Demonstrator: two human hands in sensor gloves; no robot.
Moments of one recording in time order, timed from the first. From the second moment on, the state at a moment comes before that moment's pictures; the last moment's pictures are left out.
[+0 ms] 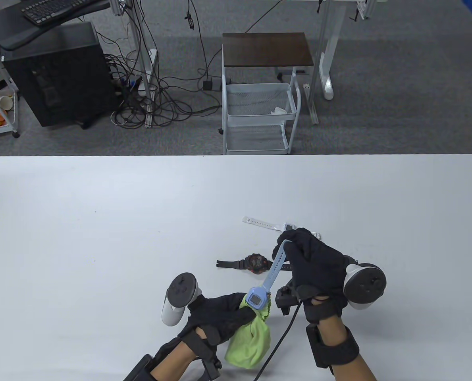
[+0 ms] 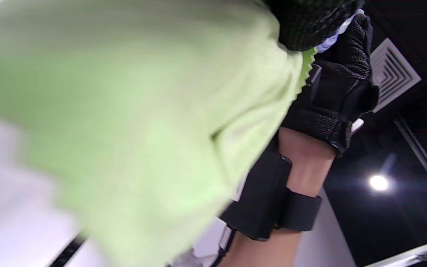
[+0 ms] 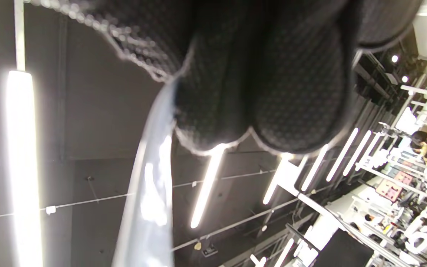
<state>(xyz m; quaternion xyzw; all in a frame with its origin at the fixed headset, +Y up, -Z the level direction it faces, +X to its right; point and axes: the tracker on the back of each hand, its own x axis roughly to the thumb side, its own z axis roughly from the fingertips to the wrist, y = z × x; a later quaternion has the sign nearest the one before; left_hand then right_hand) -0.097 -0.748 -0.259 -0.21 -0.34 0.64 0.66 0.152 -0.610 -0.281 0.24 -0.31 0.73 0.56</state>
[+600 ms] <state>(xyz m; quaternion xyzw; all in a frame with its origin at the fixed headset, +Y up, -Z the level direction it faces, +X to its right) -0.115 -0.753 -0.273 -0.20 -0.31 0.59 0.72 0.147 -0.615 -0.282 0.24 -0.31 0.74 0.55</state>
